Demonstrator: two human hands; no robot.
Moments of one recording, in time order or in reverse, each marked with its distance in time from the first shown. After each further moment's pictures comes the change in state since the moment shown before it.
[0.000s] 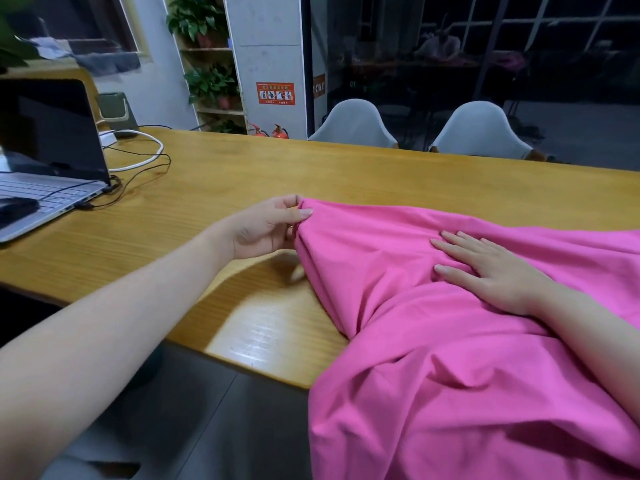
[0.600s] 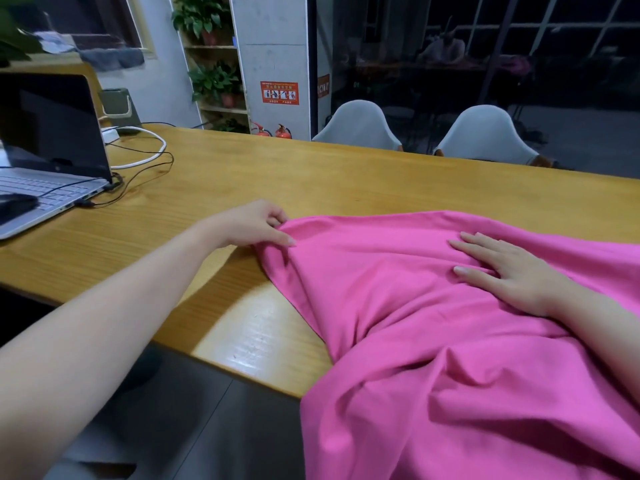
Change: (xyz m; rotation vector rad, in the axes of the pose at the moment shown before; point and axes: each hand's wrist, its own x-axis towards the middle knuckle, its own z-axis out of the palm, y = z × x) left_hand 0.001 0.007 -0.043 0.873 0.194 -0.165; right_hand 0.010 0.022 -0.009 0.017 0.055 0.017
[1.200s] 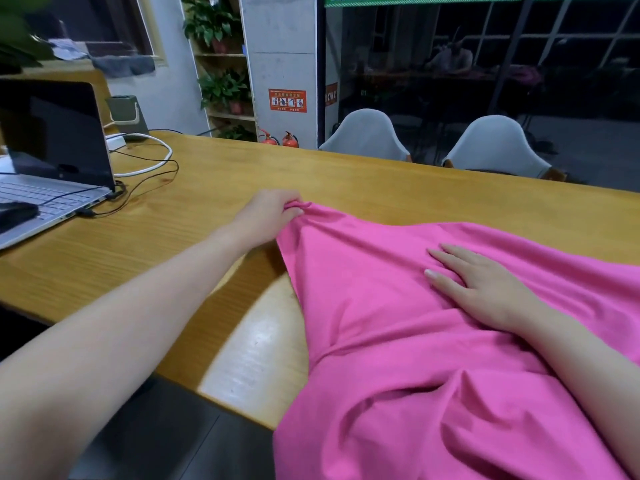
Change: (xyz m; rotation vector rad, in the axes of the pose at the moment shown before) left_hand 0.046 0.002 -0.002 0.224 0.446 0.135; right_hand 0.037 -0.051 0.018 -0.003 0.085 0.027
